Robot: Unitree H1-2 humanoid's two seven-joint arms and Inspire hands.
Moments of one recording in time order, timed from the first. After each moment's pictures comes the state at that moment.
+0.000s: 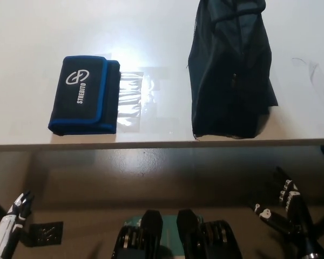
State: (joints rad) left_arm 0.04 0.37 0.08 0.28 0.07 -0.32 -0.03; right_arm -0.09 -0.11 -0.03 0.36 0.00 -0.31 0.02
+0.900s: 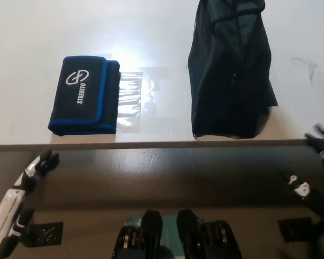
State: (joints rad) left_arm 0.08 0.39 0.04 -0.30 -0.06 -0.39 -0.14; right_arm -0.04 -0.07 -0.13 -0.09 0.03 -0.41 0.00
